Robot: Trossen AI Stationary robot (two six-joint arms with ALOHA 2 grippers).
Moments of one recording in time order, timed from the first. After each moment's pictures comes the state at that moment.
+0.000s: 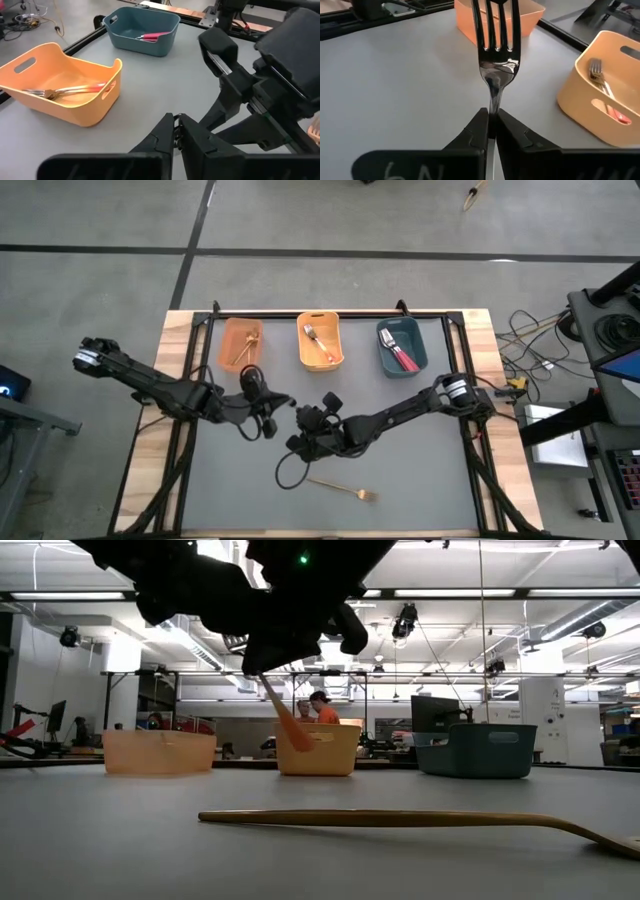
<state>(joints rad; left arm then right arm) -0.34 1.12 0.69 -0.11 -0.65 -0.44 0.30 2.16 1.66 -0.33 0.85 0.59</state>
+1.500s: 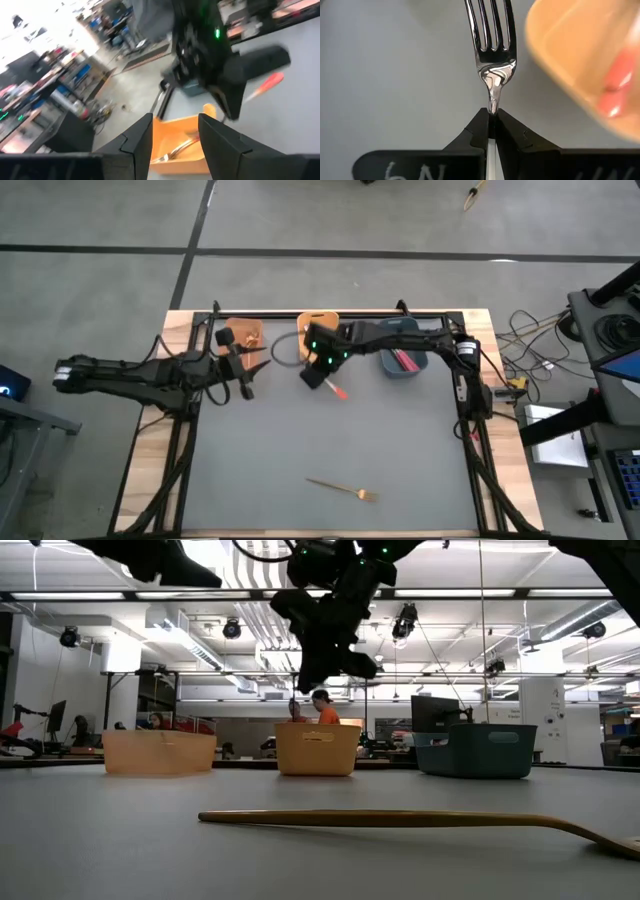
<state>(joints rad) -0.04 0.74 0.62 -0.08 -0.53 0.45 -0.21 2.03 1.81 -0.84 -0.14 0.55</state>
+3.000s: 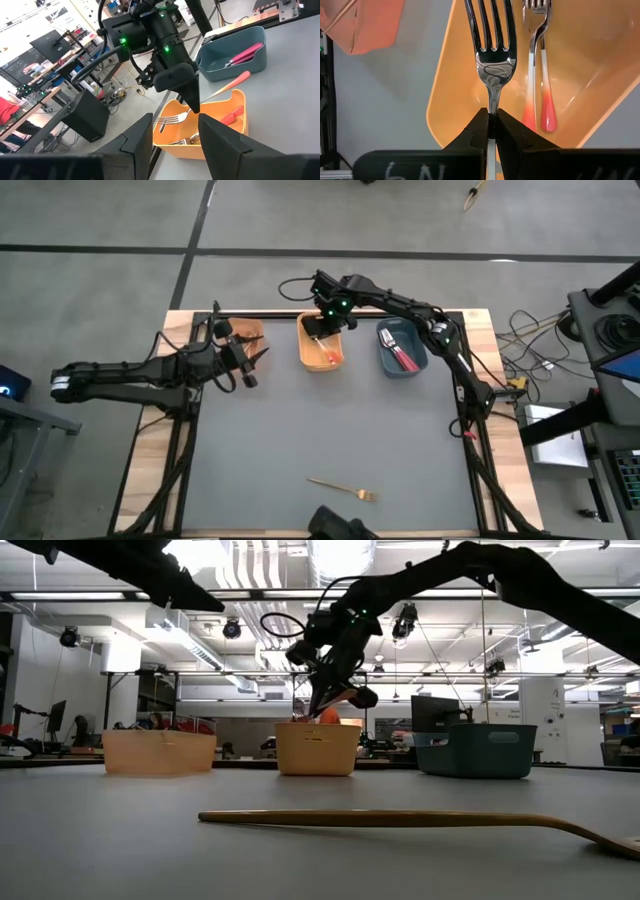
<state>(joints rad) 0.12 0.75 0.58 -0.04 -0.51 0.44 -0.55 2.33 2.24 -1.10 -0.42 0.63</state>
